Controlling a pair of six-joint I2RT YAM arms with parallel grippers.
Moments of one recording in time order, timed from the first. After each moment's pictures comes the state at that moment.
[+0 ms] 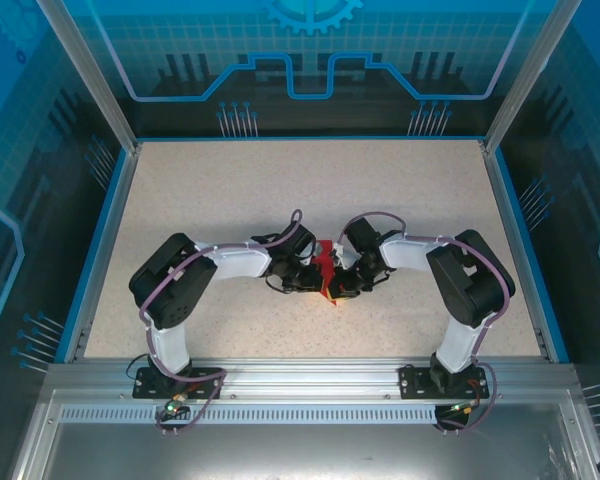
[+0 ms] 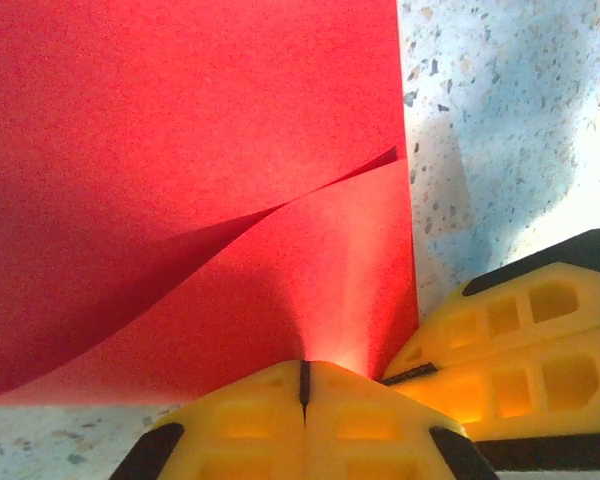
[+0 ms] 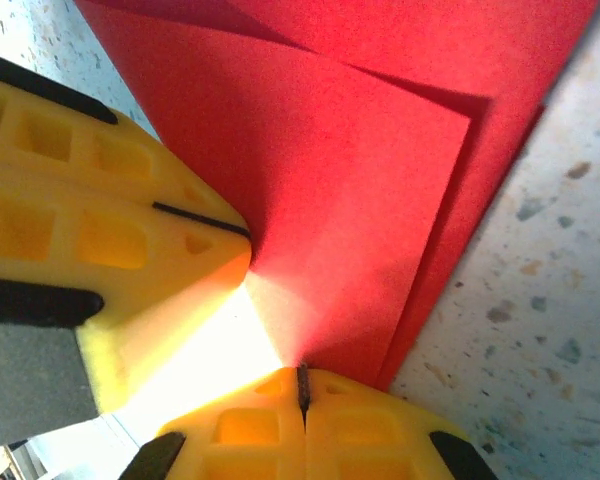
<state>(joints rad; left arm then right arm) -0.69 1.86 1.02 -0.29 0.41 -0.66 0.52 1.79 0.90 -0.52 -0.62 0.30</state>
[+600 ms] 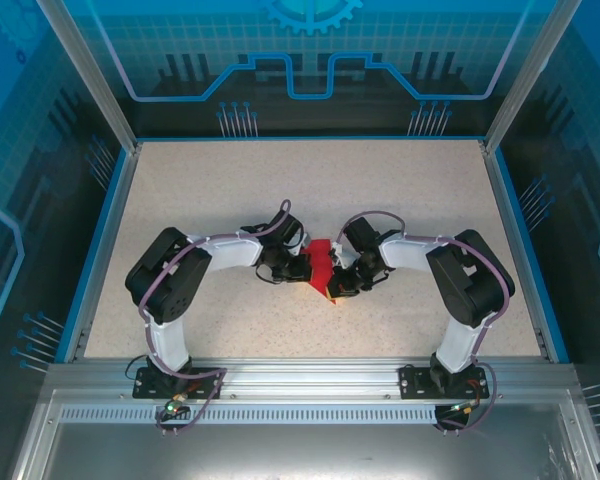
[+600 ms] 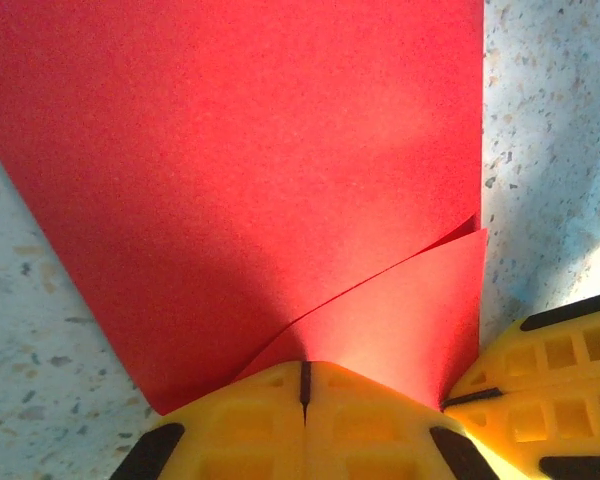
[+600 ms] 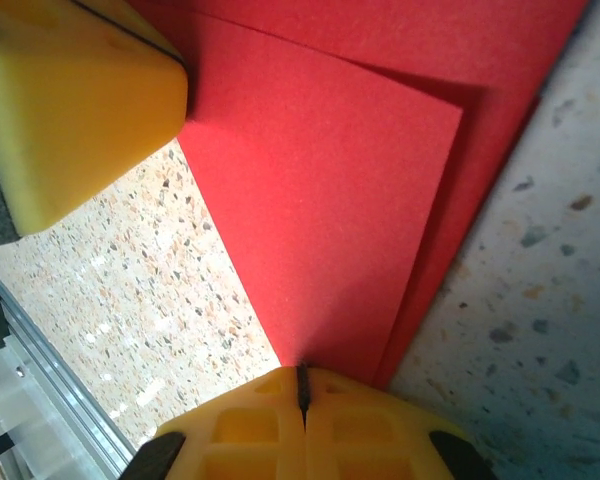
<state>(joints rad) -0.58 1.87 1.04 -0.35 0.42 -0.56 0.52 1.79 0.90 -0.51 -0.61 0.29</state>
